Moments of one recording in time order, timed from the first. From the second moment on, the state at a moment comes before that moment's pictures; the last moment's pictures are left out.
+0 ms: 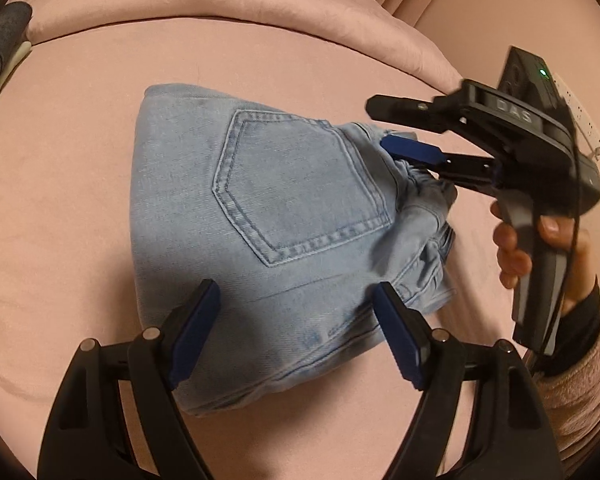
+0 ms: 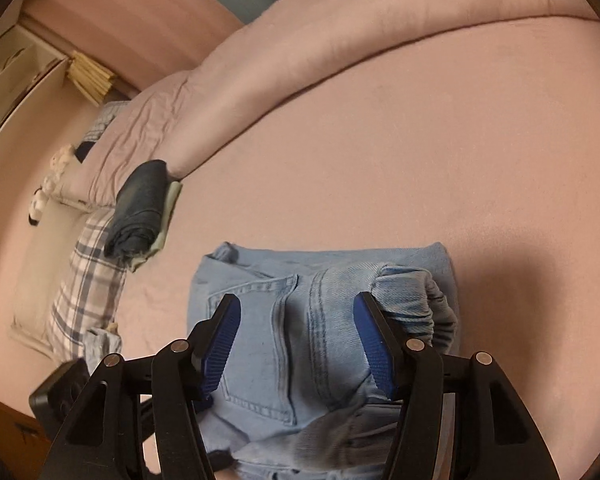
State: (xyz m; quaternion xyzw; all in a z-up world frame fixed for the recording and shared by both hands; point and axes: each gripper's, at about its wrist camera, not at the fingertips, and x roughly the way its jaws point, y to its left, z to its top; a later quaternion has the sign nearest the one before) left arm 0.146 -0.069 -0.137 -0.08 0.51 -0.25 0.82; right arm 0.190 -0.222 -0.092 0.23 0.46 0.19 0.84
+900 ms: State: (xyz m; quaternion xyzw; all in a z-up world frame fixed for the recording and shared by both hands) left arm 0.242 -0.059 -0.135 -0.16 0.51 -0.22 0.81; right arm 0.104 -0.207 -0.097 0.09 0.46 0.19 0.86
